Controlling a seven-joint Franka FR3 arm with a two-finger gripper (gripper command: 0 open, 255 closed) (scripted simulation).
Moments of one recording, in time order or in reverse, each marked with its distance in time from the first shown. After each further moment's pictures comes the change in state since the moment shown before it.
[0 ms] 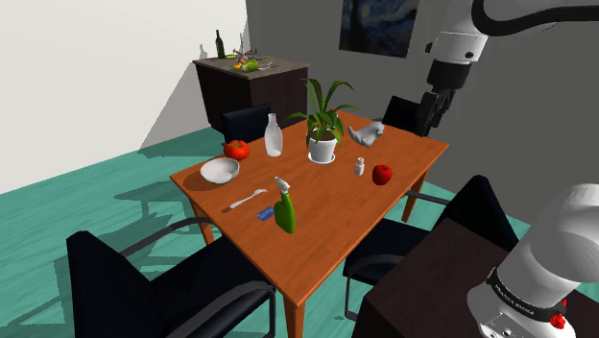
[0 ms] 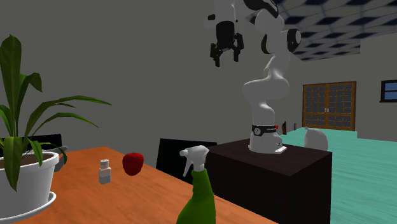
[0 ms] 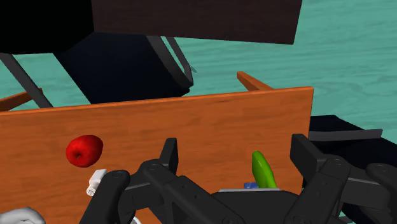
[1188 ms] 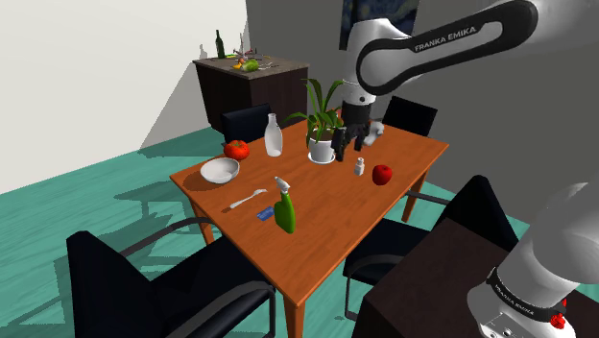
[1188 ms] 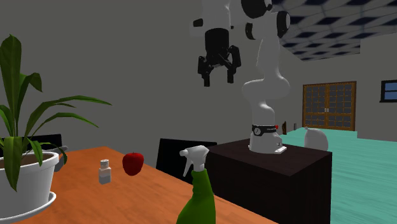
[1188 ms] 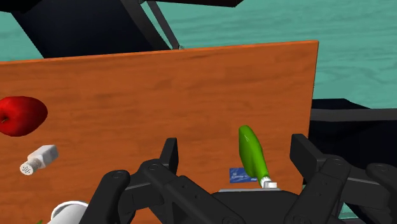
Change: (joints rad) arm 0.044 0.550 0.182 0.181 0.007 0.361 0.186
